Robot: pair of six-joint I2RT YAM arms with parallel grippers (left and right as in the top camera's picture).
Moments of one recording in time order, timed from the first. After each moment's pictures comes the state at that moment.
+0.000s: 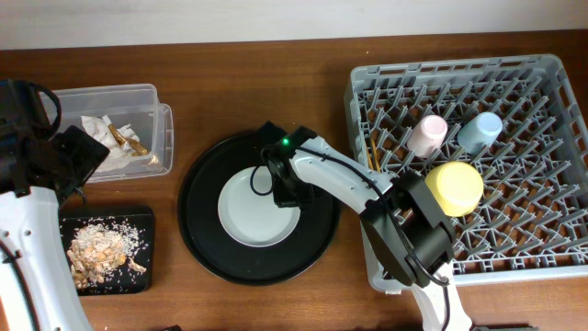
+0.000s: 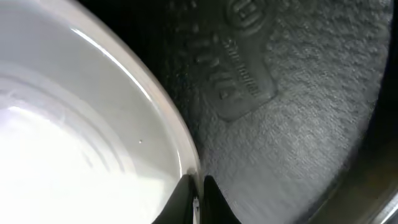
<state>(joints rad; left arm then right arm) 0.32 1.45 1.72 -1.44 -0.19 -0.62 0.69 2.20 1.68 -1.11 -0.02 0.63</state>
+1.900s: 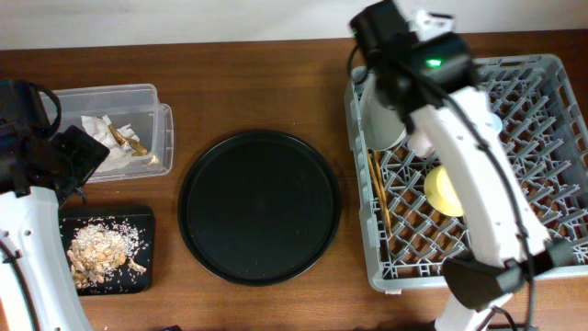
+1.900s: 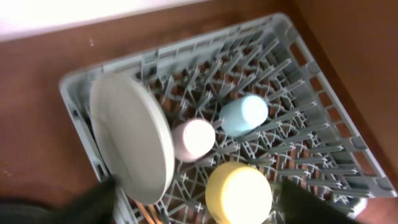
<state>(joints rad) 0.32 1.45 1.72 -1.44 -0.19 -0.62 0.39 1.88 2.28 -1.55 0.67 0.63</state>
